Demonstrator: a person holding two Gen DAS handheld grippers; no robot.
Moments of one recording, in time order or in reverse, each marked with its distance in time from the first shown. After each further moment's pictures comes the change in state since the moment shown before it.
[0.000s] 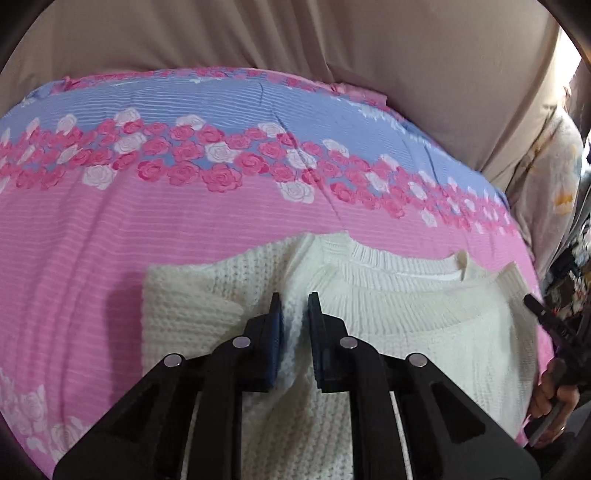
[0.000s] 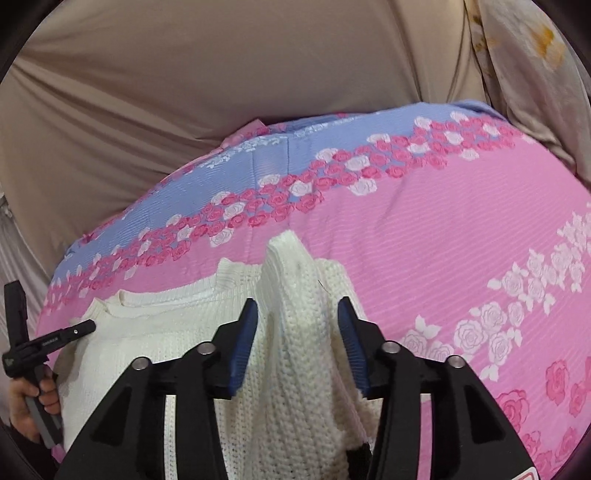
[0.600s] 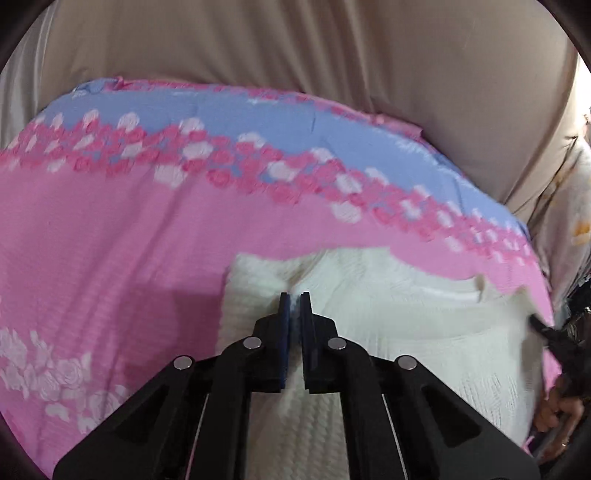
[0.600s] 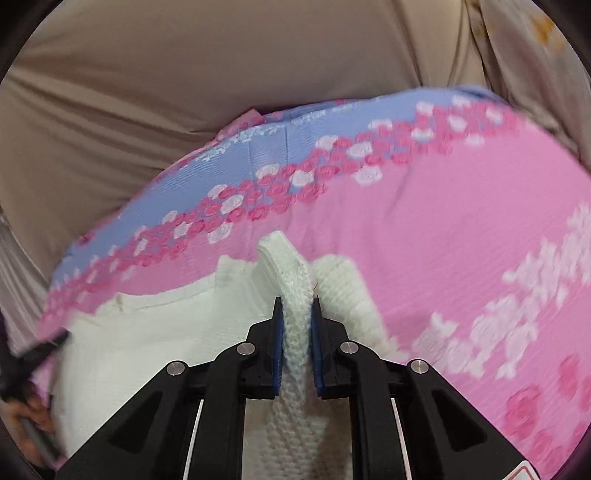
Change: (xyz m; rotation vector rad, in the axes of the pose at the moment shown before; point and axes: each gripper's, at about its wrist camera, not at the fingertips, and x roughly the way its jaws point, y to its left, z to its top) left arm -0.027 0.024 -0.012 -0.078 -0.072 0.136; right arm 0.010 0.001 0.011 0.084 0.049 0.034
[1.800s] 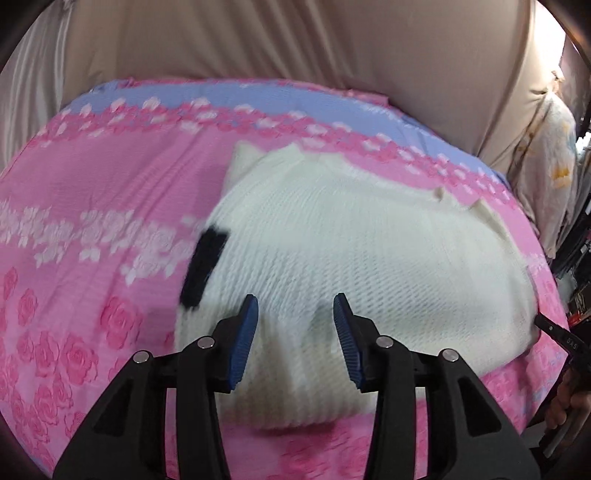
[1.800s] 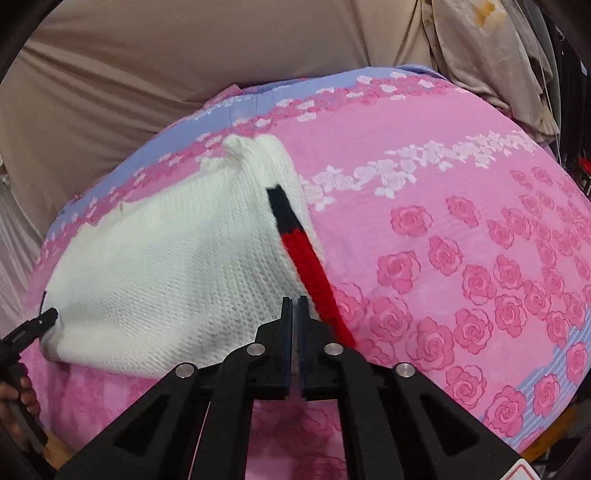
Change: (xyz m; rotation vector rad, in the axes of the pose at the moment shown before) left arm -0.092 -0.036 -0.107 0.108 -0.014 -0.010; right arm -0.107 -0.025 -0.116 -0.048 0.036 -0.120
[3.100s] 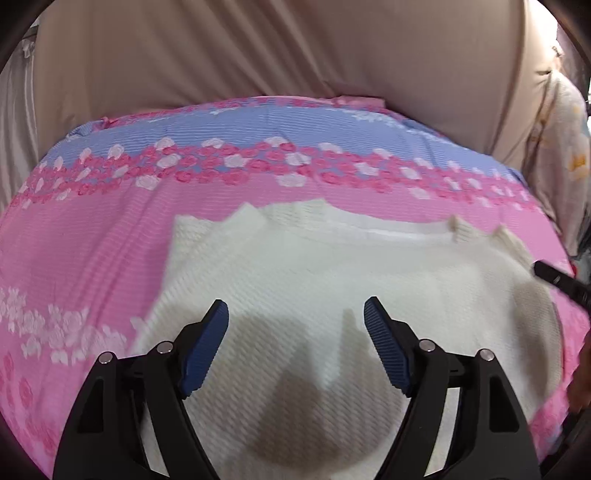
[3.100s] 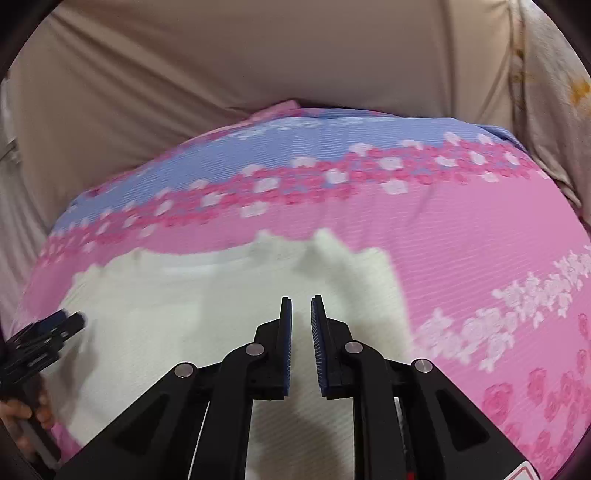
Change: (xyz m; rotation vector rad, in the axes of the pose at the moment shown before) left arm 0.054 -0.040 0.049 0.076 -0.002 0.056; right arm 0.070 0.081 0.088 -0.205 -0.009 0.097
